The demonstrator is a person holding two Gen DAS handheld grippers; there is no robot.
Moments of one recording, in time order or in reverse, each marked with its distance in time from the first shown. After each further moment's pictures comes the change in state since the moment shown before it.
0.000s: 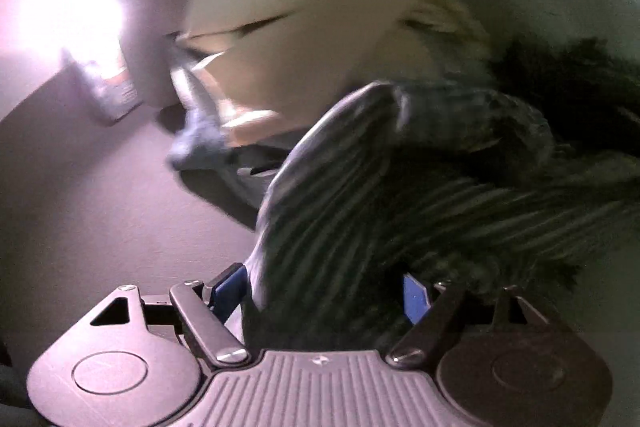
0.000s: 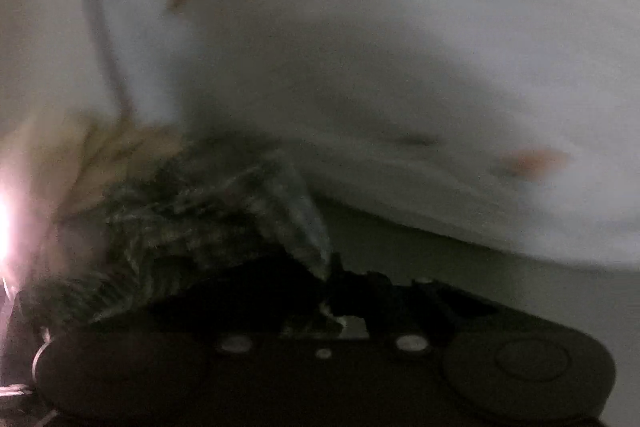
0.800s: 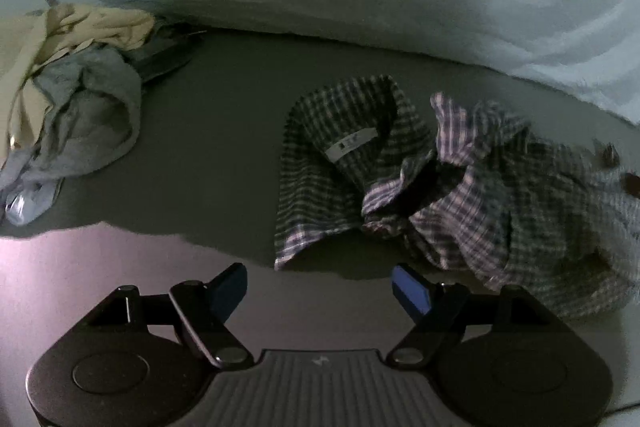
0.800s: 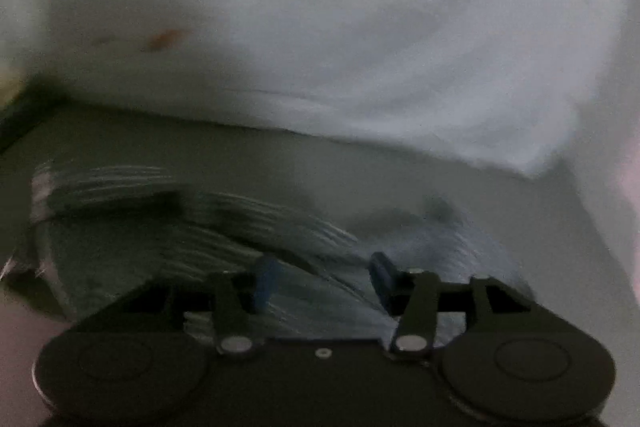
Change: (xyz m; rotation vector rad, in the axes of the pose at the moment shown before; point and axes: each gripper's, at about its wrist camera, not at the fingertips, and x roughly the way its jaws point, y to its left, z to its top) left arm -0.083 -0.219 -0.136 0.456 0.041 -0.268; right arm -0.165 -0.186 -0.118 -0.146 0.083 -0.370
